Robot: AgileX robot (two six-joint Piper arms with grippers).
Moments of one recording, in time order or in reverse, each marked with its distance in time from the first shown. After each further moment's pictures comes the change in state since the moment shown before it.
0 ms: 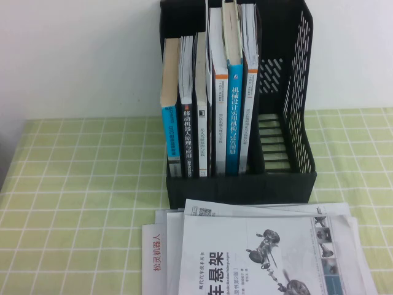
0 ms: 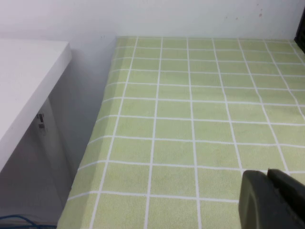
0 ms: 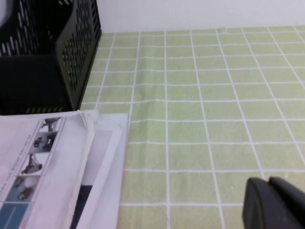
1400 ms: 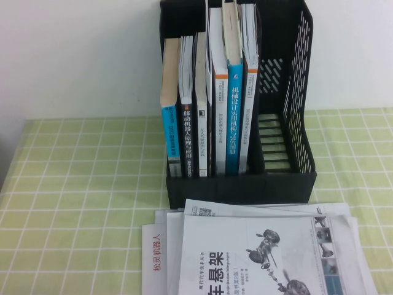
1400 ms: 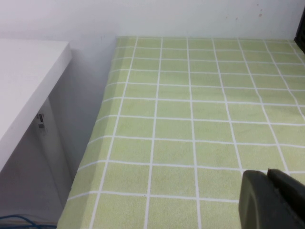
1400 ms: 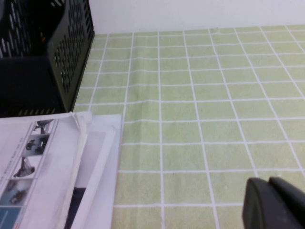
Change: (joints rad) right arm -0.020 0.000 0.000 0.000 0.000 0.000; left arm 0.000 0.000 0.000 0.000 0.000 0.000
